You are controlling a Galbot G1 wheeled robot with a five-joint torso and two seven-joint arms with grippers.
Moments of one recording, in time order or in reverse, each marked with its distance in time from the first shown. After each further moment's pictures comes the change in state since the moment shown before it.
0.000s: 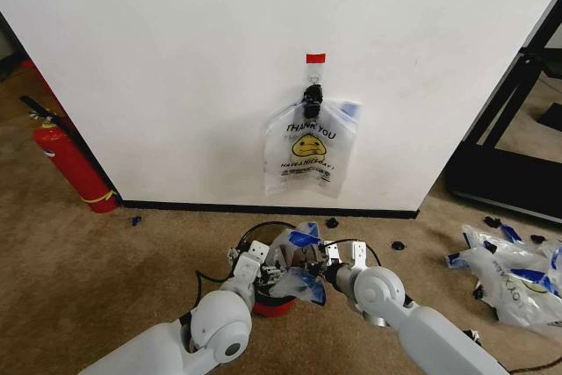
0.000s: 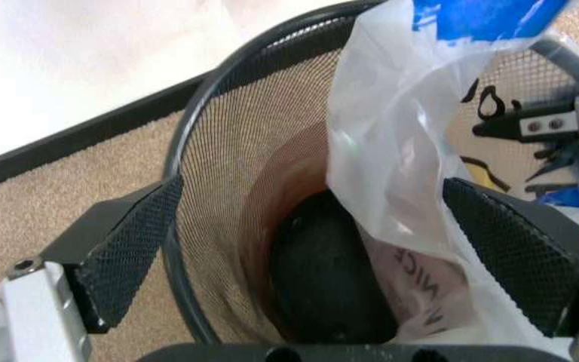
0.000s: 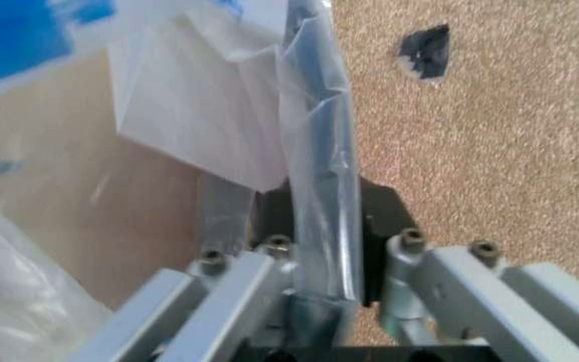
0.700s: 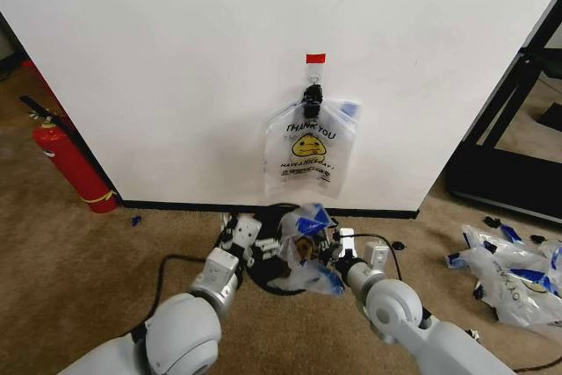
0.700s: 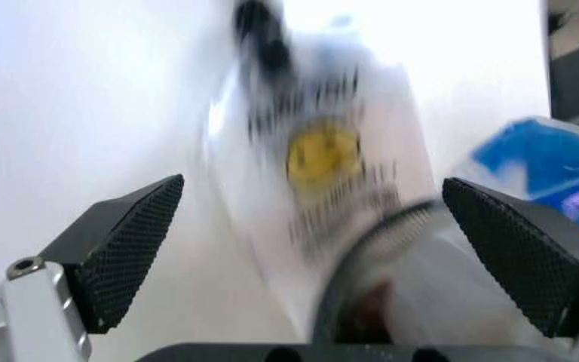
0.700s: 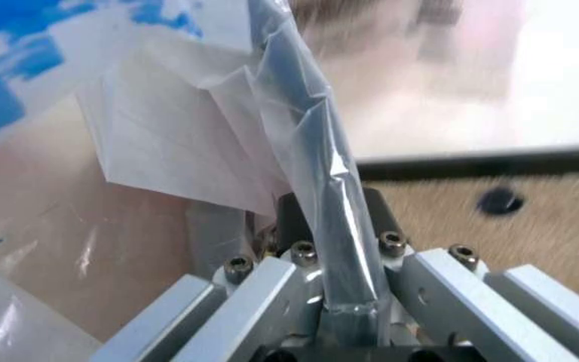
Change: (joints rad) left arm 0.081 0.120 -0.240 -0.109 0.644 -0.444 0.492; right arm -0.132 -0.079 0.062 0.186 -0.248 0.414 -0.024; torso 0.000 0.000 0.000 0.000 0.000
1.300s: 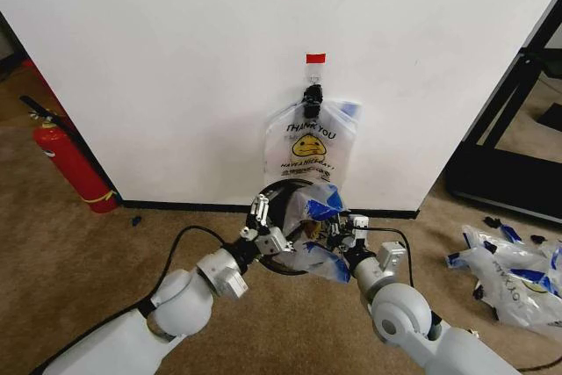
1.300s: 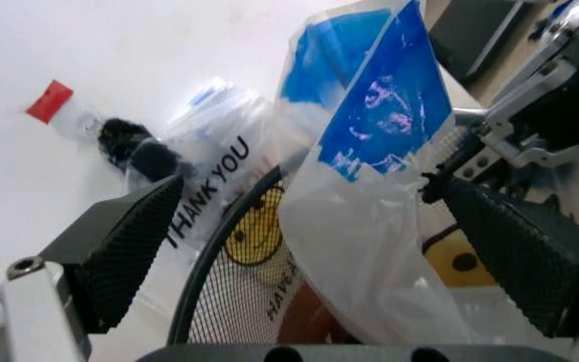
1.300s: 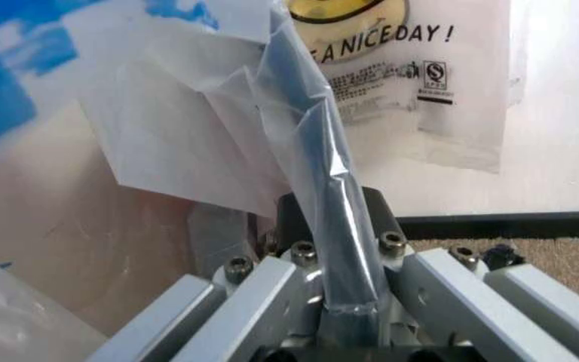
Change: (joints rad) left arm -0.024 -0.070 0.013 0.172 0.511 -0.219 0.312; right arm -0.017 0.000 -0.001 0.039 -0.065 0.096 0.005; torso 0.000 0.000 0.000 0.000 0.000
